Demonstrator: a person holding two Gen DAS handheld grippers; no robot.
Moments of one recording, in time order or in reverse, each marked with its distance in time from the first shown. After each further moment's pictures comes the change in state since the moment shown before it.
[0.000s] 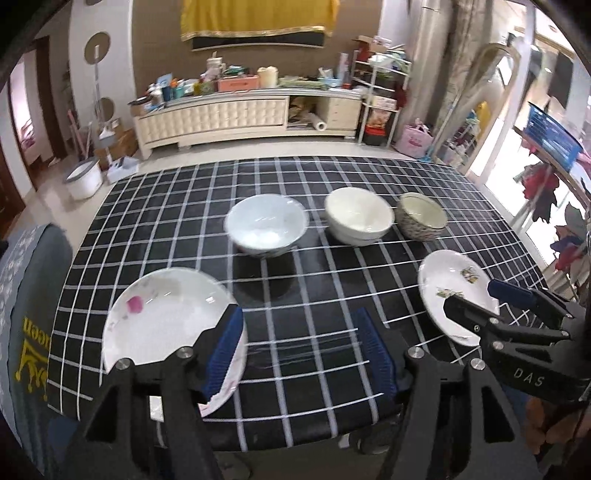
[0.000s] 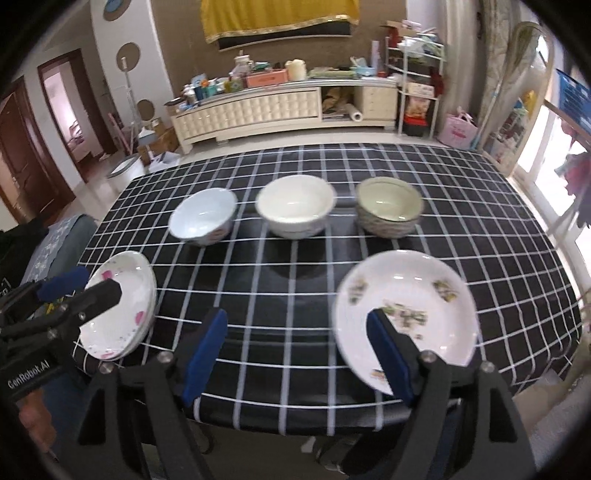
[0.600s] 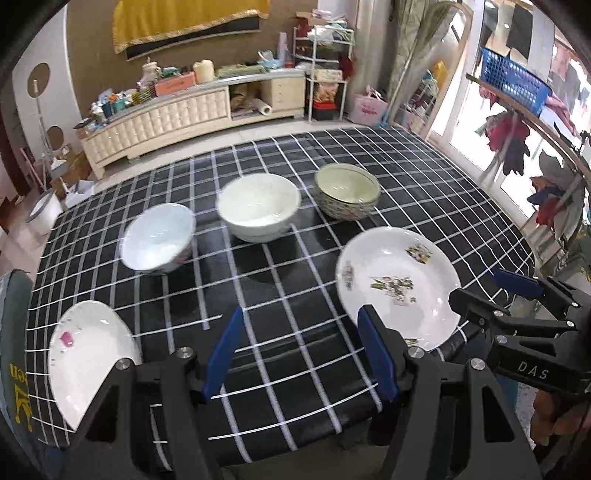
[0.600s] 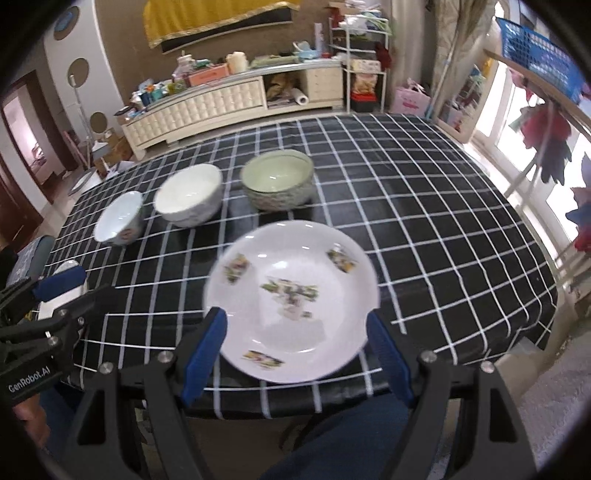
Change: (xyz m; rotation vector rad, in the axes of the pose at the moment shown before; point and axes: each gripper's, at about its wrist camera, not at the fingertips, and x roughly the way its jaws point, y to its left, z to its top) left arm 0.054 -0.117 0.010 0.160 0.085 -0.087; right arm 0.003 -0.111 -0.021 0.113 0.056 -0.106
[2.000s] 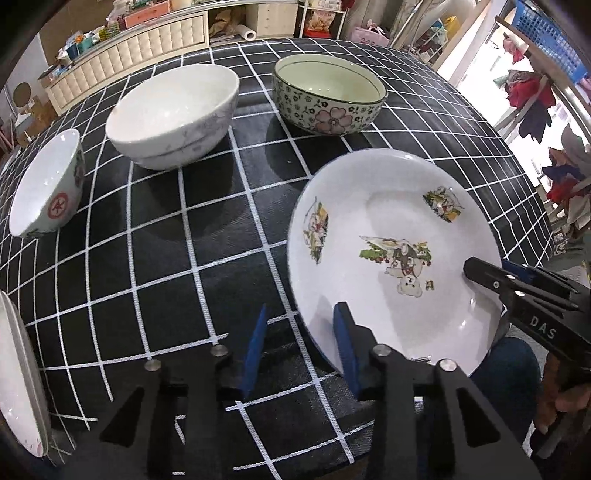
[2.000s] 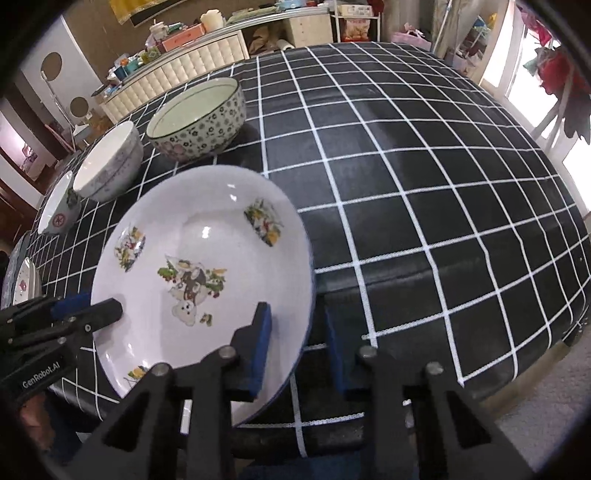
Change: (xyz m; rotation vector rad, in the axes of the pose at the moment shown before) left arm 0.138 -0.035 -0.003 -0.042 0.278 -0.078; right arm 0.090 -0.067 0.001 0.032 0.185 0.066
